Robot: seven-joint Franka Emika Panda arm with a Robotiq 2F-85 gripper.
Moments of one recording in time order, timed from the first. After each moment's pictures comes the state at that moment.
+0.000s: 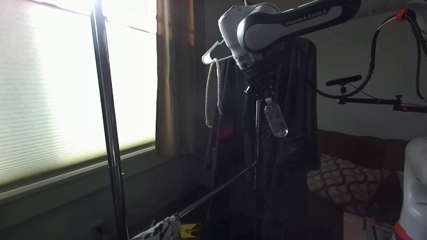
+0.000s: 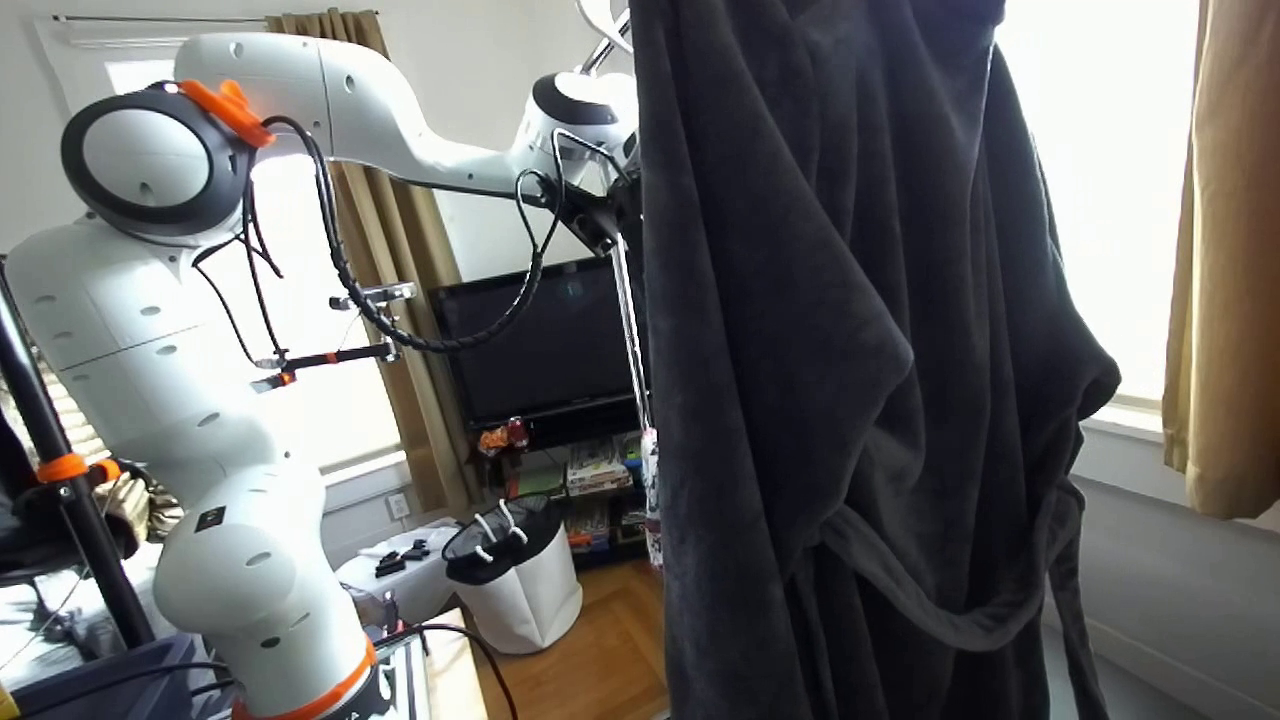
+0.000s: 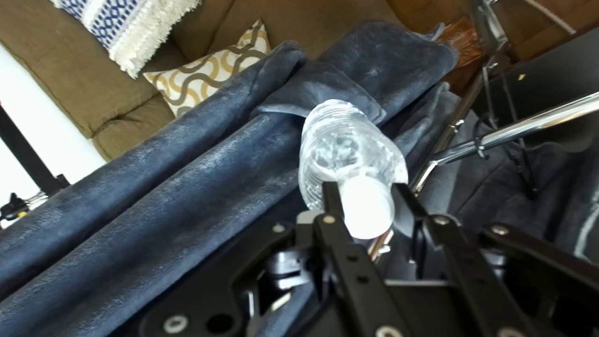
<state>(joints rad) 0.02 -0.18 0.11 -1.85 -0.56 1.39 0.85</state>
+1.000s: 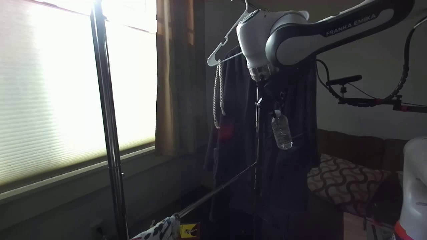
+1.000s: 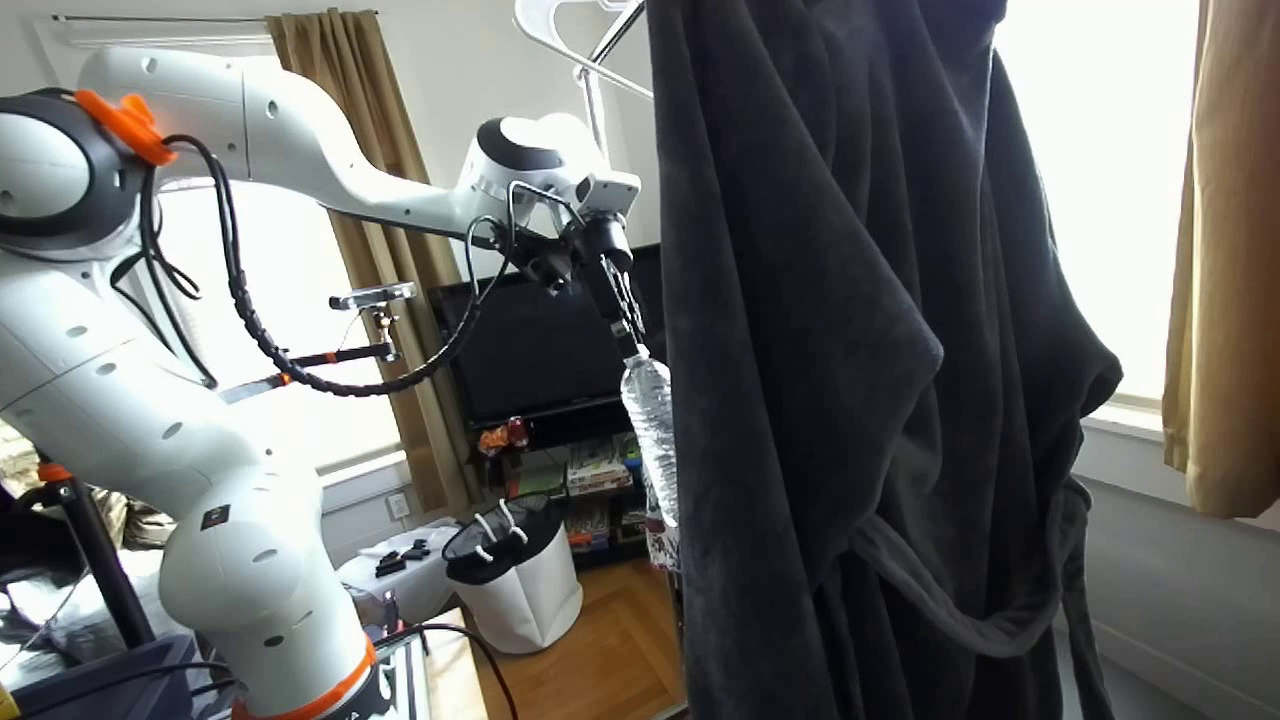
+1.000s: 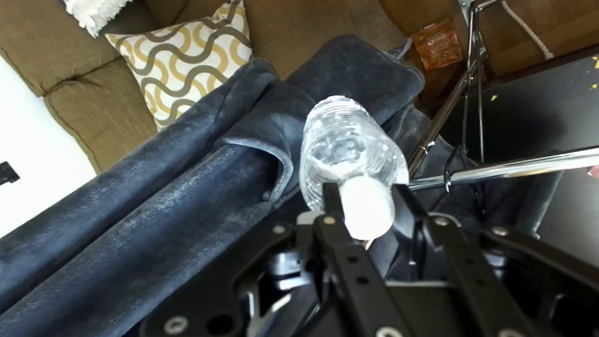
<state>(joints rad) 0.05 -0.41 0.12 -2.19 -0.56 1.58 0.82</state>
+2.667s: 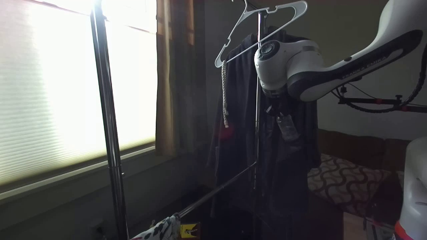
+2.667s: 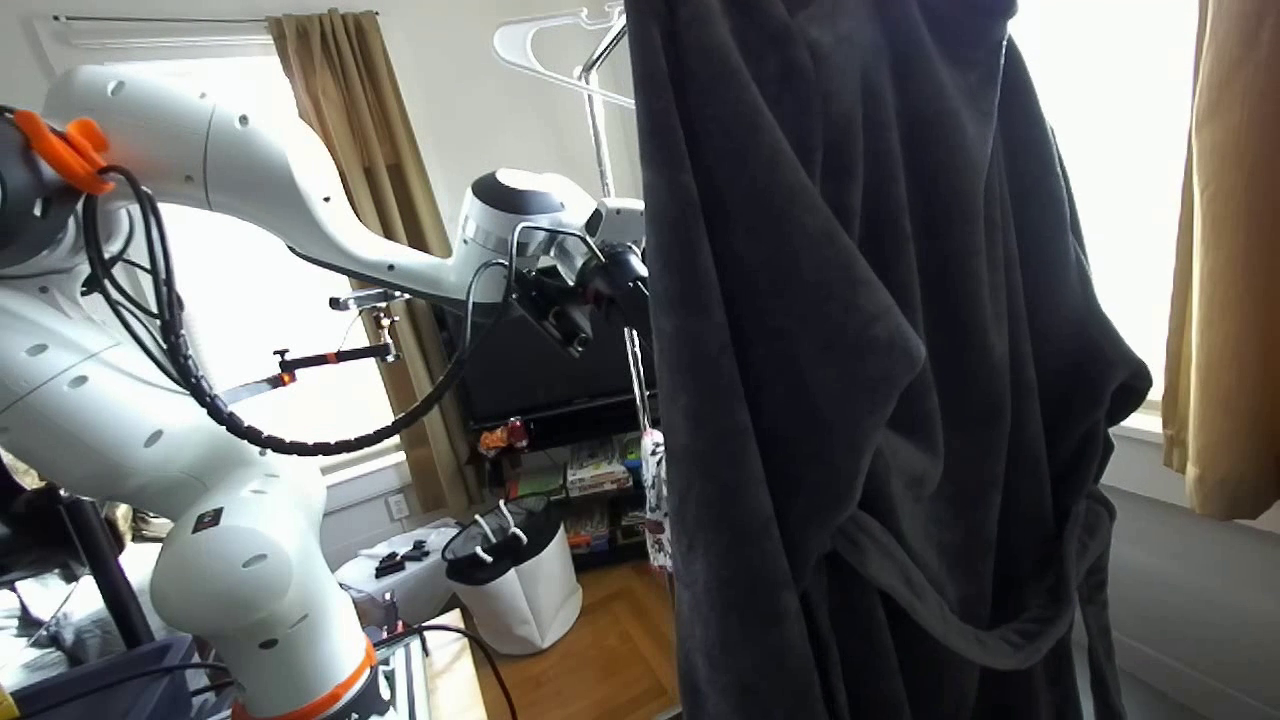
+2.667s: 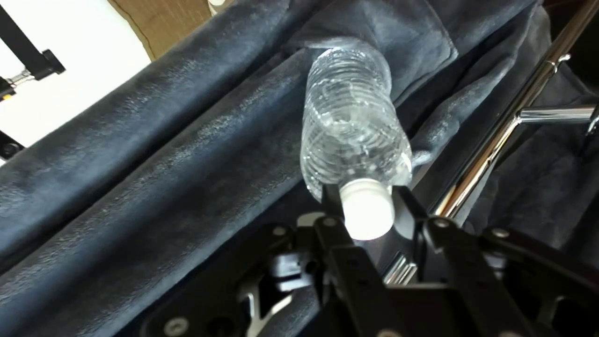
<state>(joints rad) 0.00 -0.50 0.04 -2.44 -0.97 1.86 0.86</state>
